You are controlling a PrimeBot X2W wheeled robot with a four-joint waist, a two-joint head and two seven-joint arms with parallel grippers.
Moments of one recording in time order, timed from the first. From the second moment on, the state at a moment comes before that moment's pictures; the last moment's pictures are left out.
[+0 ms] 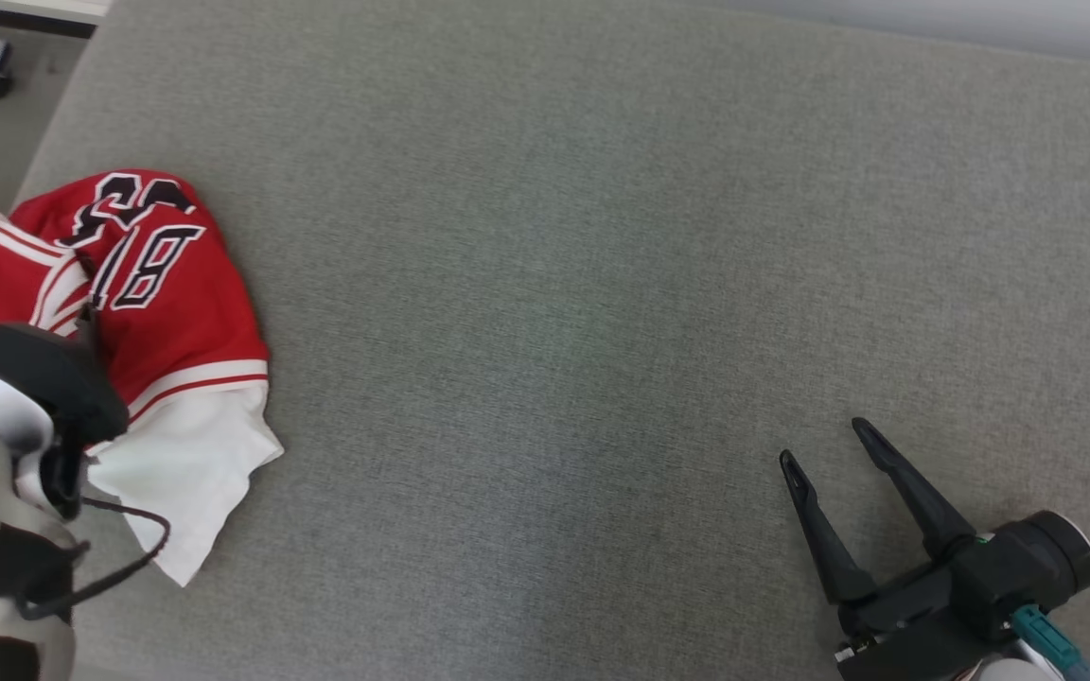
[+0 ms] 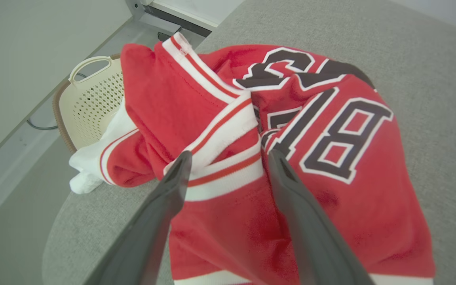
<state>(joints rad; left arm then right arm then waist) -0.83 0.27 0.16 0.97 -0.30 -0.09 0.15 -0.10 -0.31 0.26 0.07 0.16 0.13 -0.26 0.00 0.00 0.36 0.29</state>
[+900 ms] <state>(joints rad) -0.91 0.32 0.13 1.05 -0.36 -0.12 -0.06 -0.15 -0.27 0.31 0.10 0.21 0.13 -0.26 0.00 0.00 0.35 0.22</state>
